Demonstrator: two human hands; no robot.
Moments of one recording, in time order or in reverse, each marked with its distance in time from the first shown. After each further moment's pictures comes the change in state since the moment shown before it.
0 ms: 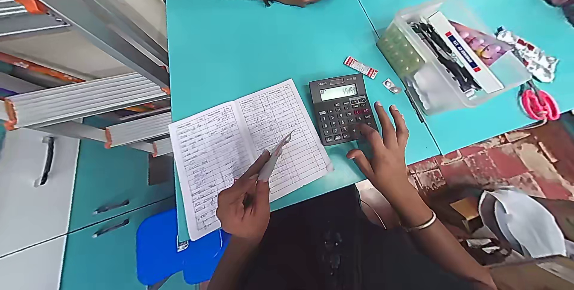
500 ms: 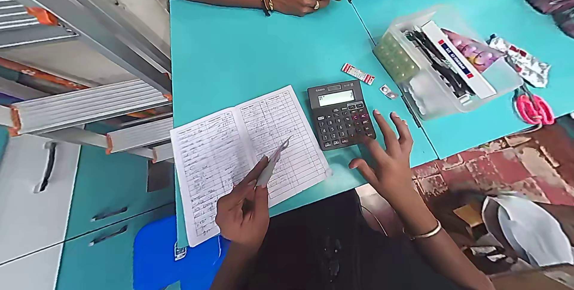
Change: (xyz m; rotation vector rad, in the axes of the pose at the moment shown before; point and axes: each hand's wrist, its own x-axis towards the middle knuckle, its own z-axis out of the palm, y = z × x) left_hand -0.001 -0.001 -0.001 -0.011 0.003 0.001; right_hand -0.005 0.009 -0.006 0.047 0.042 -0.062
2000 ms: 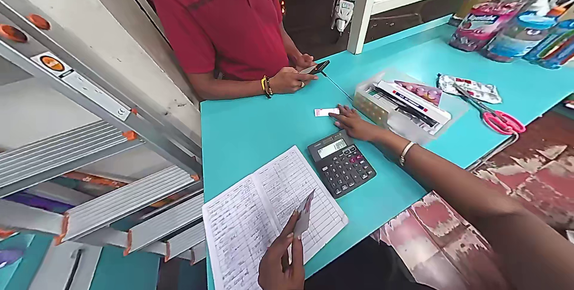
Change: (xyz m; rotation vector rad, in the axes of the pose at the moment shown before) left_hand -0.003 -0.012 0.006 -0.058 -0.145 0.060; right_hand 0.175 0.099 0.049 0.174 -0.584 0.145
